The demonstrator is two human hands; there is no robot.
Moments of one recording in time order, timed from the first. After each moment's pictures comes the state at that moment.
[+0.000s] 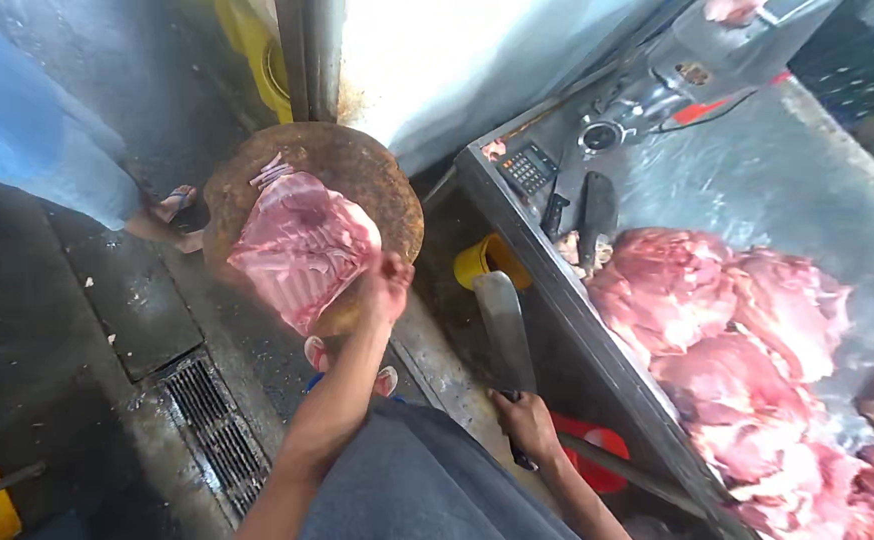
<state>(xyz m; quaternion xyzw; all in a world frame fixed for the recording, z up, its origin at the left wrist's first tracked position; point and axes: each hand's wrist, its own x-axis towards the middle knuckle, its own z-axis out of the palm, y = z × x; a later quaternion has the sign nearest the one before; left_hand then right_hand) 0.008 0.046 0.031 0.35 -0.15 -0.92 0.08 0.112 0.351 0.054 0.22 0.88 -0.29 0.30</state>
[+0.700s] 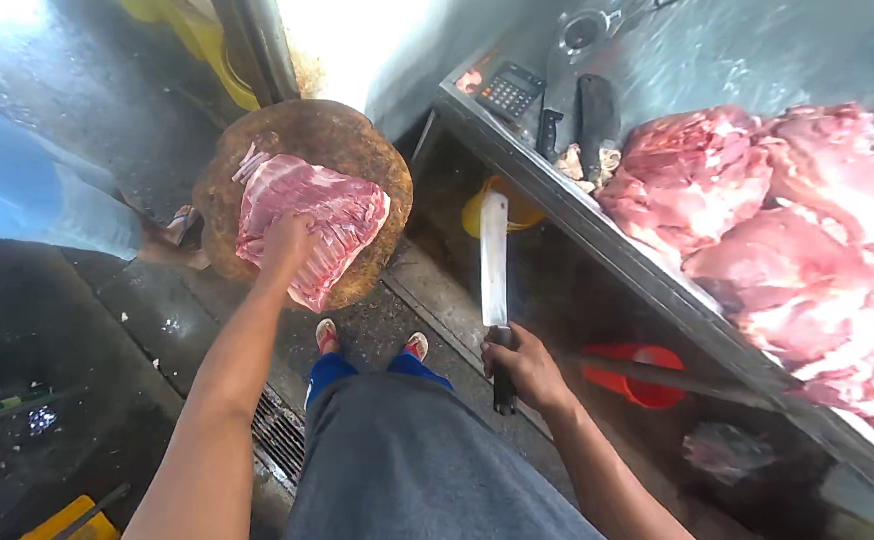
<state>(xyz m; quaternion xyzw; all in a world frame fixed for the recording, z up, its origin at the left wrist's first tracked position) 0.014 -0.142 0.025 0.08 -0.98 -0.16 -0.11 0.159 0.298 0.076 0.16 0.77 -0.57 0.26</state>
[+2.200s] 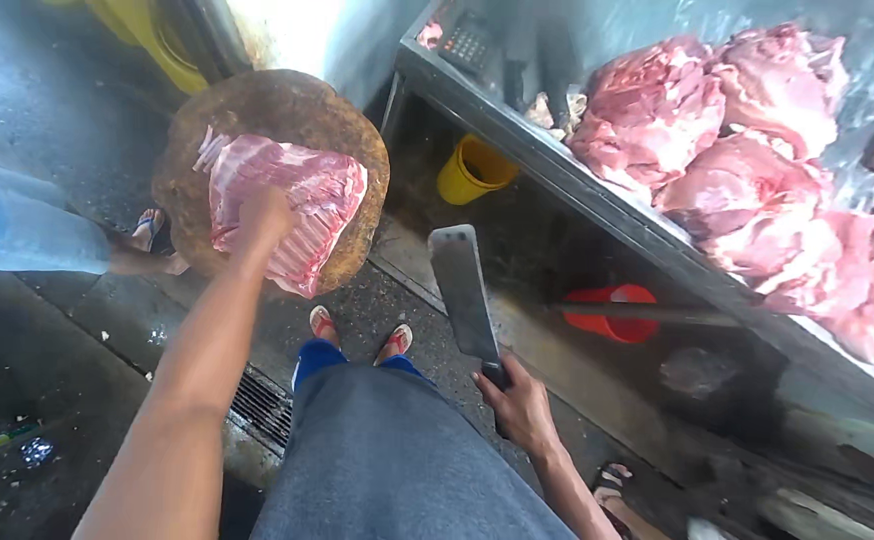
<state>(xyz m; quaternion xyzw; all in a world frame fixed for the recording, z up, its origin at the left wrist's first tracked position) -0.010 -0.135 0.059 0.08 -0.95 -0.16 -0.24 0.292 0.274 0.077 0.13 0.92 -0.35 0.15</state>
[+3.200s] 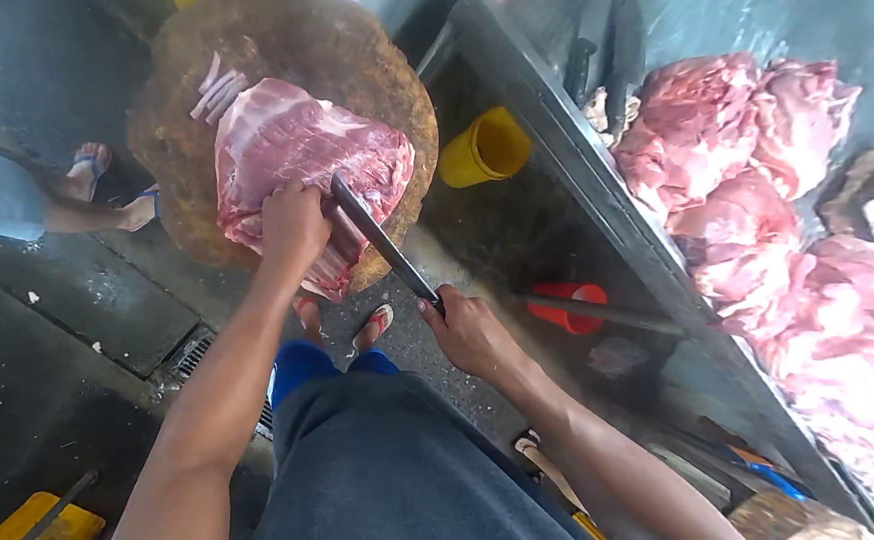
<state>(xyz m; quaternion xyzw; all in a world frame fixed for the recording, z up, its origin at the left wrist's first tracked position) 0.022 -0.160 0.015 0.04 -0.96 -0.21 -0.15 0.111 0.093 0.117 0.01 0.91 -0.10 0.41</state>
